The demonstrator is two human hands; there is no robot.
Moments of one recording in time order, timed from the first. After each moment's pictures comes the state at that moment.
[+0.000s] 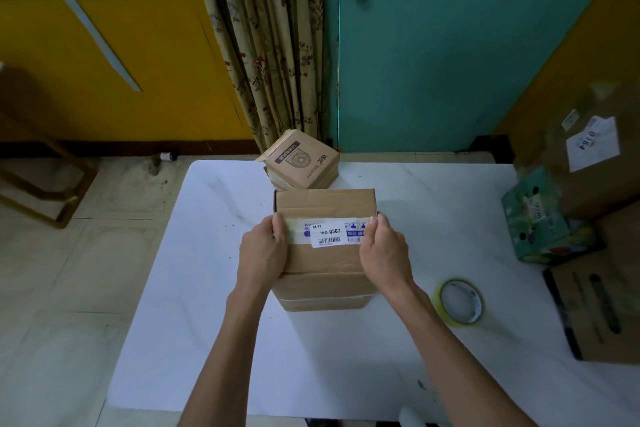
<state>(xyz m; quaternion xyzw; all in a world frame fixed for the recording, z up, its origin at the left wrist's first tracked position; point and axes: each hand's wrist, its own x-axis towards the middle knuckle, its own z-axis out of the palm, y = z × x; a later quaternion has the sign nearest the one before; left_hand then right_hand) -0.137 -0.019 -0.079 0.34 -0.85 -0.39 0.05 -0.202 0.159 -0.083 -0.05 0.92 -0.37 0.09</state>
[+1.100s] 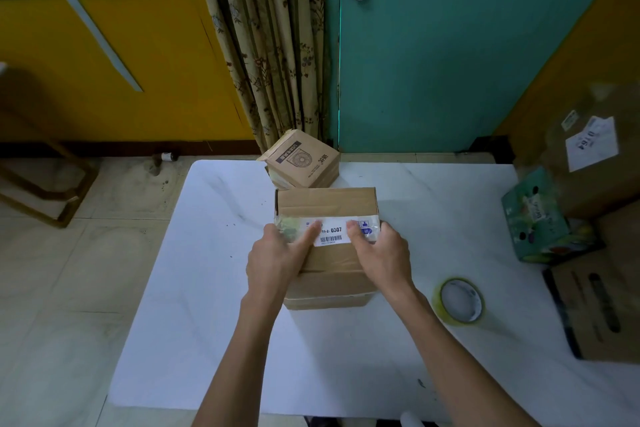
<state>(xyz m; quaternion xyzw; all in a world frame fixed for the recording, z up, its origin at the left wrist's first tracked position) -0.136 0.001 -0.077 0.41 -0.84 -0.34 -0.03 -0.196 0.160 -0.086 0.01 0.89 -0.44 0.12</state>
